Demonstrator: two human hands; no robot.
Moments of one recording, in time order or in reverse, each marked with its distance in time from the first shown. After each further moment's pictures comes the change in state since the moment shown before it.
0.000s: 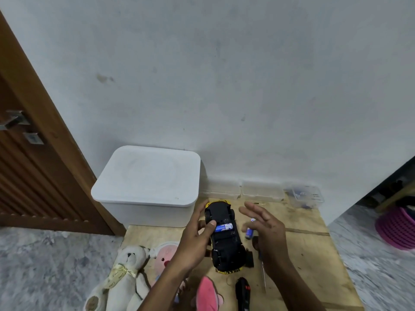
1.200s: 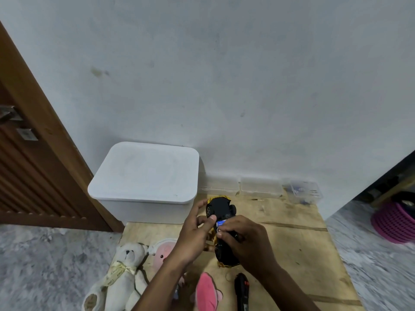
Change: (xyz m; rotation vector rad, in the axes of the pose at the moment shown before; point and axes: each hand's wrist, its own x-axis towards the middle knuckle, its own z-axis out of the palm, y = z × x) left_hand 0.009 -0.003 -0.002 -0.054 -0.030 -0.038; right_hand -0.003 0.027 0.012 -0.731 -0.224 -0.552
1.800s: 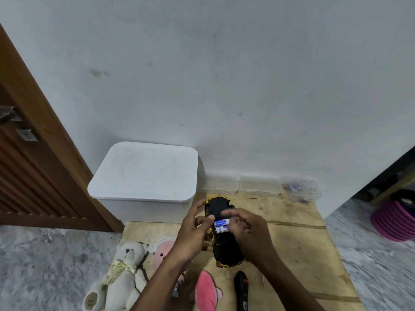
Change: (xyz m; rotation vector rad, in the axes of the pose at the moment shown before) left_hand -0.006 0.002 0.001 0.004 0.009 0.004; right_hand 0.010 -0.013 -0.008 0.206 0.020 0.304
